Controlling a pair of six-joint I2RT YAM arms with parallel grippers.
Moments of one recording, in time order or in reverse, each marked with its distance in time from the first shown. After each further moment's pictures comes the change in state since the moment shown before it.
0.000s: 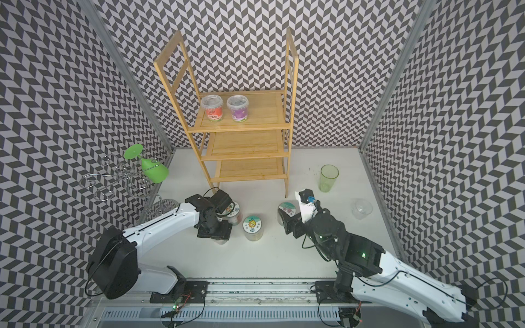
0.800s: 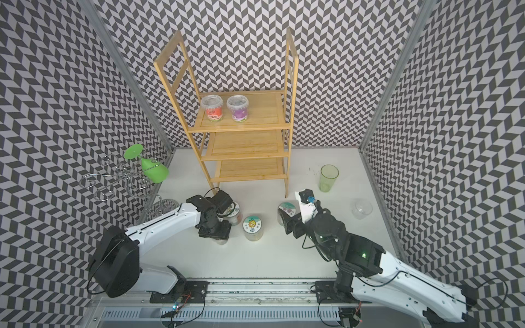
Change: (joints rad) left arm 0.000 -0.004 -0.009 0.003 -0.014 0.025; right arm 0.000 -0.002 0.000 0.000 0.001 -0.011
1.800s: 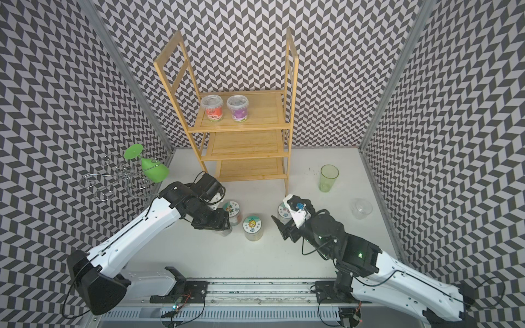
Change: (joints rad) left arm -0.001 -0.135 0.326 -0.291 0.205 -0.007; right arm 0.000 0.005 -0.039 0.090 -0.163 -0.234
